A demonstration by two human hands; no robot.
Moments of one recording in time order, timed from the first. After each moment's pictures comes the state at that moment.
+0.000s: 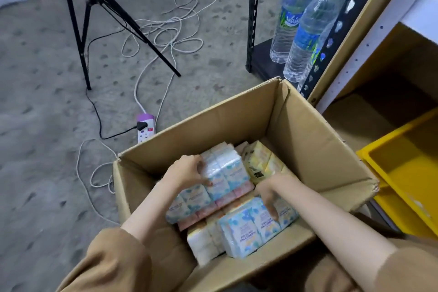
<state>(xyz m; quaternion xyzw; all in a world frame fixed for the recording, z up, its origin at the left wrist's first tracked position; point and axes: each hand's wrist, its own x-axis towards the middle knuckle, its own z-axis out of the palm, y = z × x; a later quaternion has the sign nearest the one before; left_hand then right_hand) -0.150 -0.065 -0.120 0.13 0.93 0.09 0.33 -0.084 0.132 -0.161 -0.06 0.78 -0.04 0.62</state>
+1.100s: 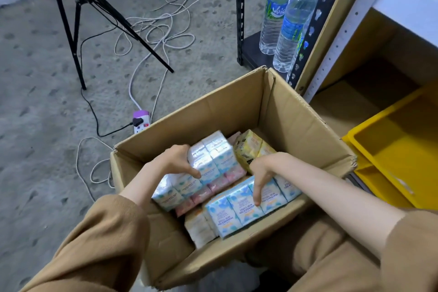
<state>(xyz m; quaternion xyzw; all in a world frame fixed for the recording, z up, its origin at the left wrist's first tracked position) -0.158 -0.070 -0.108 0.14 0.91 0.06 0.39 -0.073 0.140 -0.110 -0.01 0.82 -0.12 0.56</state>
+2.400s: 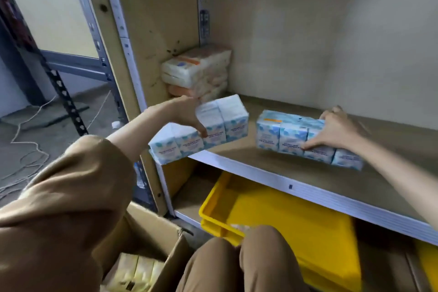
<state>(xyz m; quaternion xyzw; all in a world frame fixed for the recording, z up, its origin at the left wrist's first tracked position) -0.031 0.295 0.237 0.58 0.81 0.05 0.08 0.253 0.418 0.214 0.55 0.83 -0.07 -0.09</state>
